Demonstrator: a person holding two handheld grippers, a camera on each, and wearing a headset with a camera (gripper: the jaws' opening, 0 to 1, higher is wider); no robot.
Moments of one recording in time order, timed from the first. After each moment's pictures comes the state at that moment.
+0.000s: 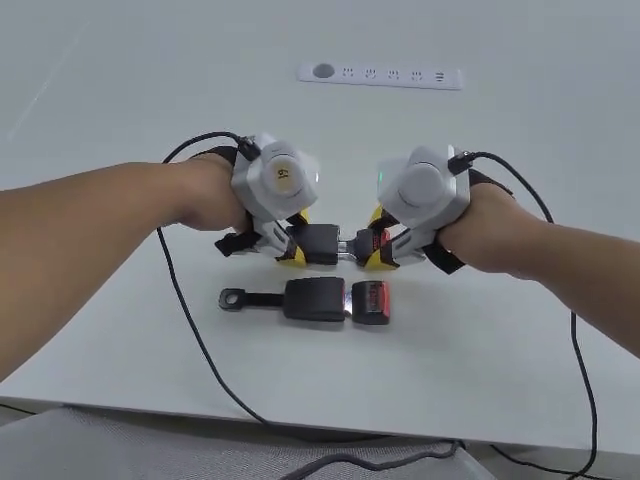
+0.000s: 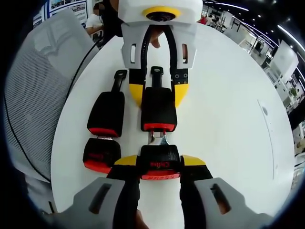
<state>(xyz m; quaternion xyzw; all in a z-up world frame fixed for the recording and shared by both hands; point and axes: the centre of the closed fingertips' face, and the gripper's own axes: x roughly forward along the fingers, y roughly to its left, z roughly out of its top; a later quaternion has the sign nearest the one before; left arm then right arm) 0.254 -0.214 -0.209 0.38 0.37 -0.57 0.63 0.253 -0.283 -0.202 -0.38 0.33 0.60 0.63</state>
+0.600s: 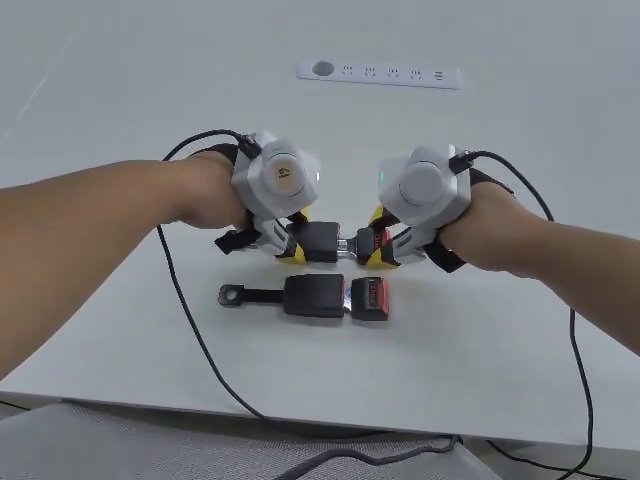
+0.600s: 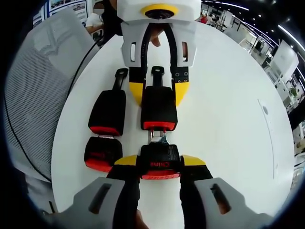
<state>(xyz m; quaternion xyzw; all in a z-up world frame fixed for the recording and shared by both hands) 0.252 -0.216 -0.208 0.38 0.36 -0.57 0.63 0.252 -0.285 -0.202 -0.38 0.33 0.60 0.63</state>
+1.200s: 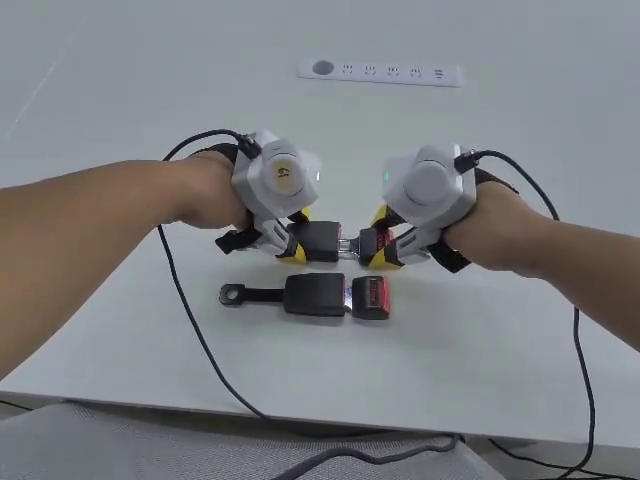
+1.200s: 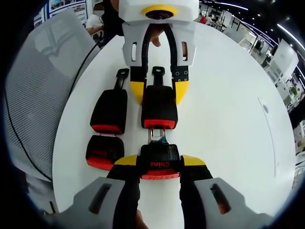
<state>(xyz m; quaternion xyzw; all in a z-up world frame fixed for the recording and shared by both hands) 0.250 -0.216 -0.207 0.39 0.36 -0.58 0.63 0.250 -0.288 -0.202 -0.37 0.33 0.60 0.63</state>
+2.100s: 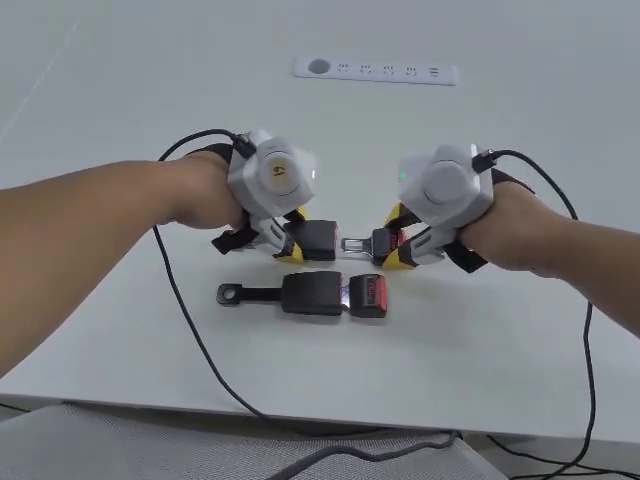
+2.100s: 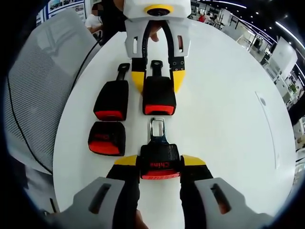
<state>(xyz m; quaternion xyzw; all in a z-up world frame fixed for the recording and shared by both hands) 0.250 -0.216 -0.209 0.38 0.36 -0.57 0.63 0.249 -0.314 -0.204 -0.37 0.34 0.59 0.63</state>
